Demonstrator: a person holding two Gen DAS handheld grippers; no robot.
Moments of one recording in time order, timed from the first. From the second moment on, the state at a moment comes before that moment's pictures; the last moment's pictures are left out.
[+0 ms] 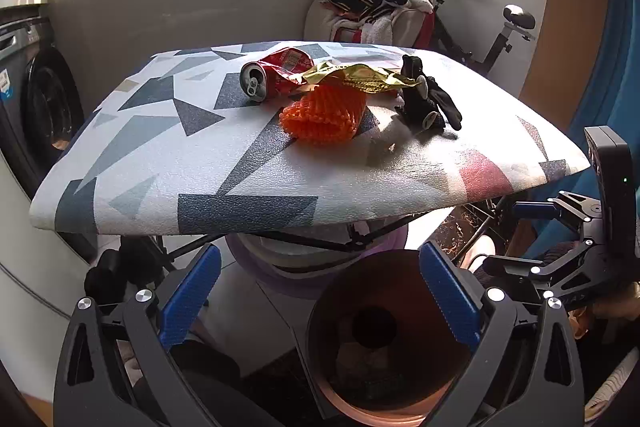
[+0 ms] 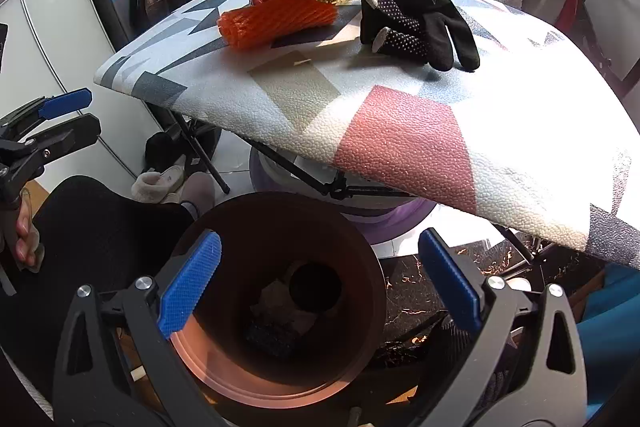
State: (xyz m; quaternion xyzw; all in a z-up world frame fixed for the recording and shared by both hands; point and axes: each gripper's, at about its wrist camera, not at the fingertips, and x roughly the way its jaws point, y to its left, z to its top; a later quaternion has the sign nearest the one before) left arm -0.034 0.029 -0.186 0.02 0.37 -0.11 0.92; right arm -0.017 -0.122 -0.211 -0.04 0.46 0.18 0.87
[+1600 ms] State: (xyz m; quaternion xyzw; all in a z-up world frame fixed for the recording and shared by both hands) left arm 0.004 0.054 -0.198 -0.09 0.41 -0.11 0.90; right arm 0.138 -0.161 -0.172 -0.01 0.41 0.11 0.90
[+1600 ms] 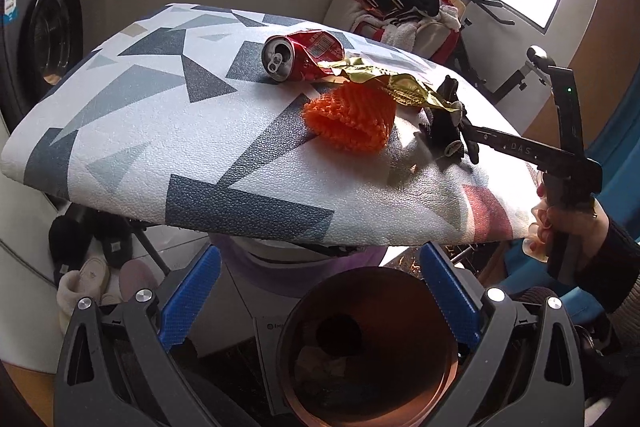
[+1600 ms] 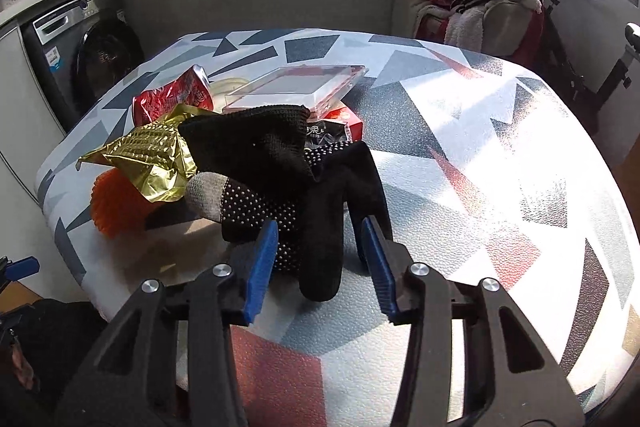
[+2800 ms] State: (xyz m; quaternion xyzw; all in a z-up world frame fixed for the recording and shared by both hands) left arm 0.135 0.029 -0.162 -0.23 0.43 -0.23 0.84; right arm 0.074 -0.219 -0.126 0.09 0.32 0.09 0.94
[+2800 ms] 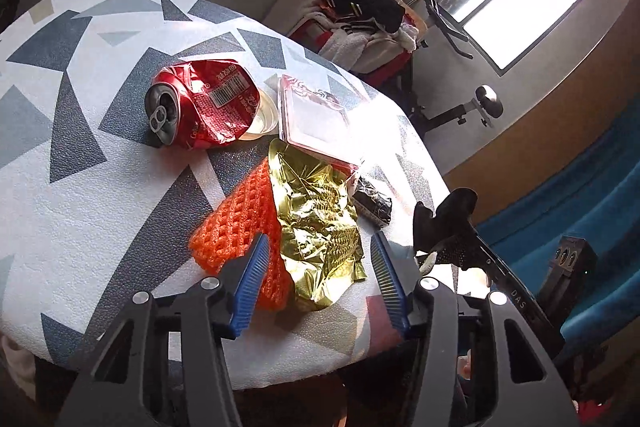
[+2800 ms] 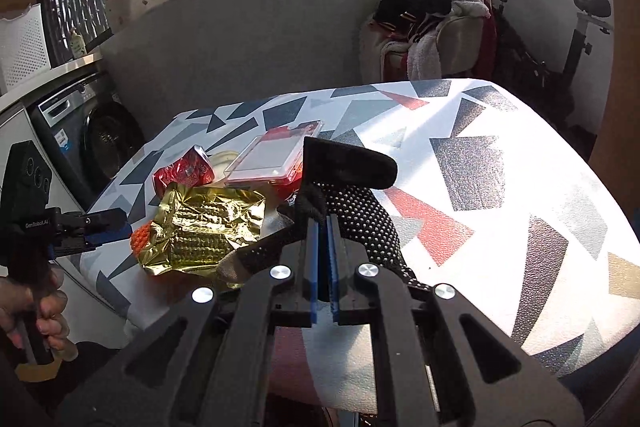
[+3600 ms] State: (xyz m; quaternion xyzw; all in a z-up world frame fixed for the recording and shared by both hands) left arm 0.191 0.002 -0.192 -0.17 0.47 -0.19 0.84; right arm 0.078 -0.210 -0.148 0.09 0.35 0.11 0.93
